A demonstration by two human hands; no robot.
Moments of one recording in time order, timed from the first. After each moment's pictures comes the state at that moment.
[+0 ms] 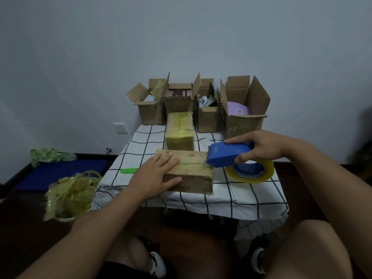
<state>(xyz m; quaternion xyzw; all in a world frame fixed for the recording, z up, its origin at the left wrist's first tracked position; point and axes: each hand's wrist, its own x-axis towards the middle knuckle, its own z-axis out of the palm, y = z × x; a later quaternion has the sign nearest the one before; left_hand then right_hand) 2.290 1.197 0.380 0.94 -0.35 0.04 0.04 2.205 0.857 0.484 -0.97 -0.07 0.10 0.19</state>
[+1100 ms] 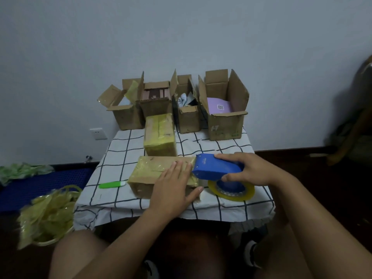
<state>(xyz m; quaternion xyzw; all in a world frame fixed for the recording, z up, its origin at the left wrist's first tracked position) 2.245 1.104 0.381 0.93 -0.36 0.05 0.03 2.169 0.854 0.426 -0.93 0.00 0.05 0.35</state>
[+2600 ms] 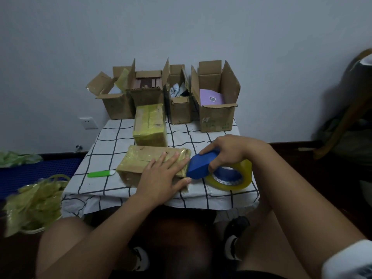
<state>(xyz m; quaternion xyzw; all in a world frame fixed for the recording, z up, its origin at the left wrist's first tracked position) 2.252 1.107 0.376 0.92 -0.39 0.02 0.04 2.202 0.867 0.469 -0.97 0.00 0.20 0.16</state>
